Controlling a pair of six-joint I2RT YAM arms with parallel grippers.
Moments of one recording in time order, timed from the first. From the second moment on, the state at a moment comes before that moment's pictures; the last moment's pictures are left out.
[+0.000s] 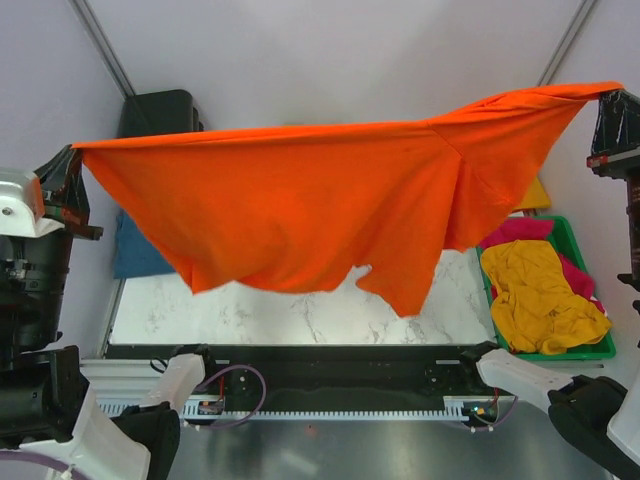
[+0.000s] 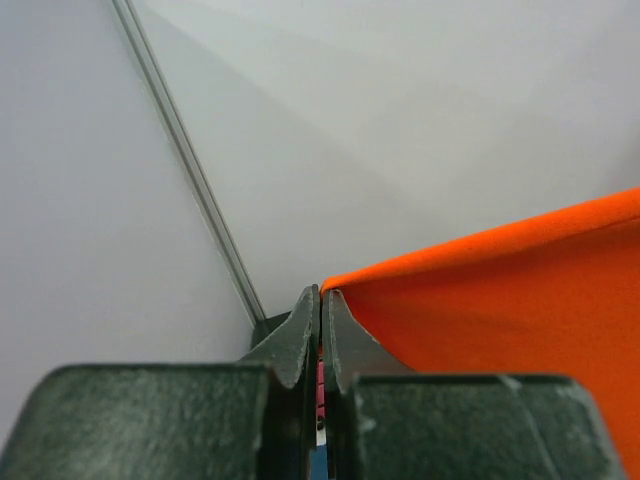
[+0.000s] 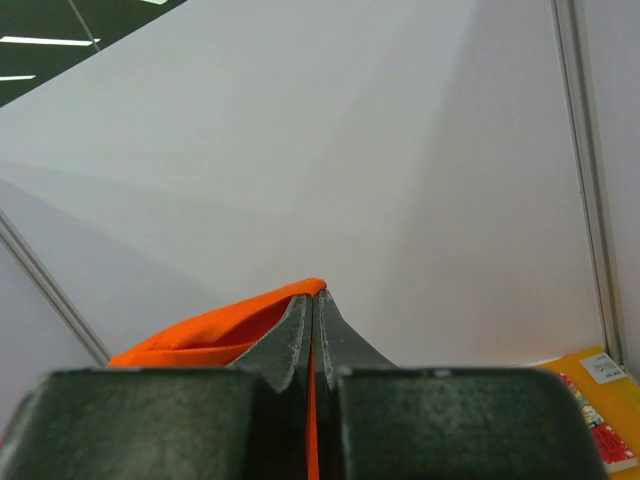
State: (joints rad) left arm 0.13 0.96 2.20 -0.85 0.19 0.22; right arm 0.44 1.05 2.18 -0.65 0.45 0.23
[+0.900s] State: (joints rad) left arm 0.13 1.25 1.11 -0.54 0.32 0.22; right arm 0.37 1.61 1.49 -0.39 0.56 0.25
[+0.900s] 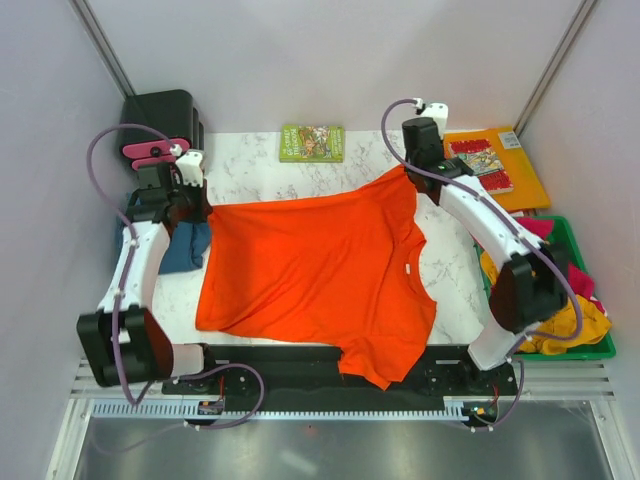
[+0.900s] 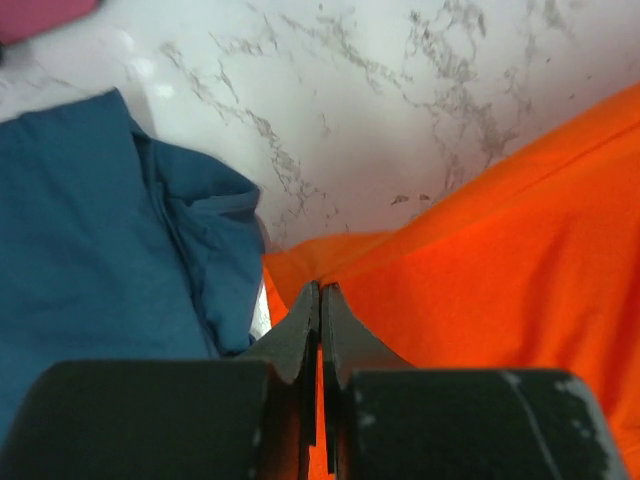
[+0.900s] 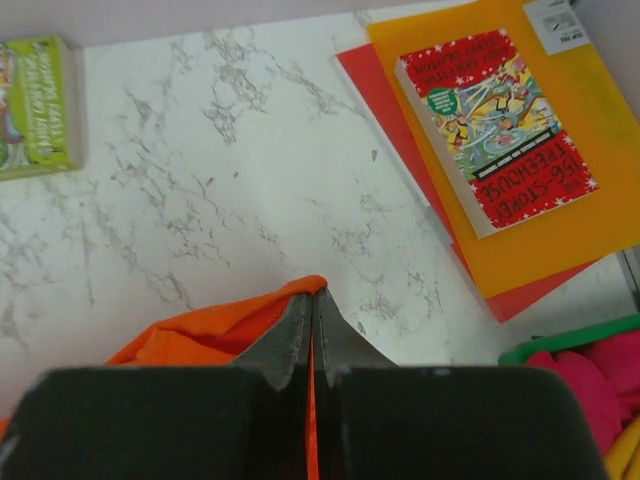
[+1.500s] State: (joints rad) left arm 0.13 1.78 1.31 -0.29 0.26 0.21; right arm 0.37 2.21 2.01 -0.35 0.56 0.24
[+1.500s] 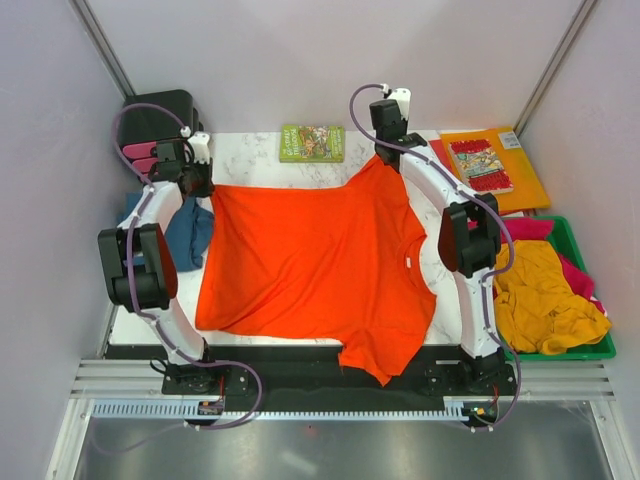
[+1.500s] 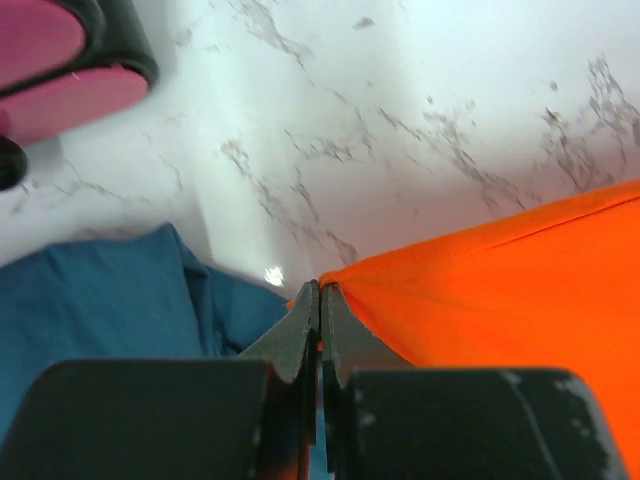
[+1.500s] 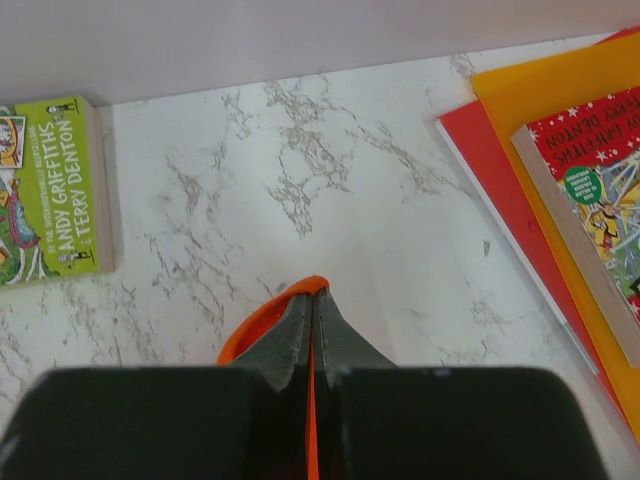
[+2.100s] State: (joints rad) left arm 0.10 2.05 1.66 -0.28 0.20 0.18; right arm 0.34 2.38 2.26 -0.36 0.57 0.25
